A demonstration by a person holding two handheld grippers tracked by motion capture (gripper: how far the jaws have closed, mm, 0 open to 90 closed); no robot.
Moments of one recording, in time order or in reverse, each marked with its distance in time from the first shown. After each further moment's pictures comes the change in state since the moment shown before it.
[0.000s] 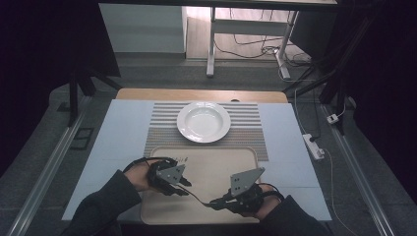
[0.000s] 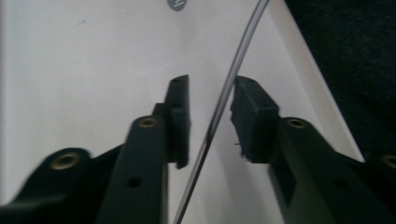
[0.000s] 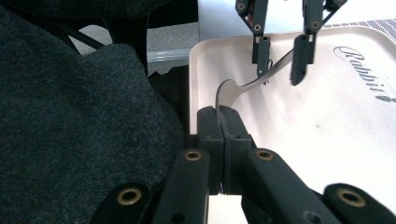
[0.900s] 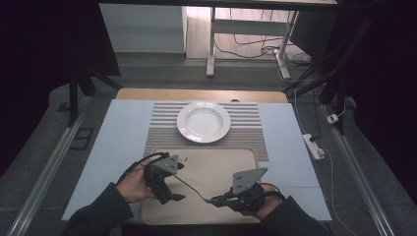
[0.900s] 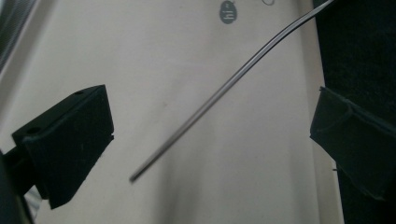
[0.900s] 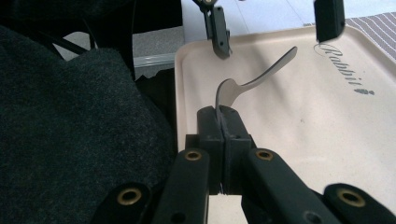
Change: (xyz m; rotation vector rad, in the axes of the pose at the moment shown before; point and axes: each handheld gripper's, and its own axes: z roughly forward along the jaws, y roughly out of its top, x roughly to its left) left arm -0.003 -0.006 -0.006 -0.047 0.096 -0.344; right arm -0.001 -0.004 -0.002 -0.018 -0.055 0.030
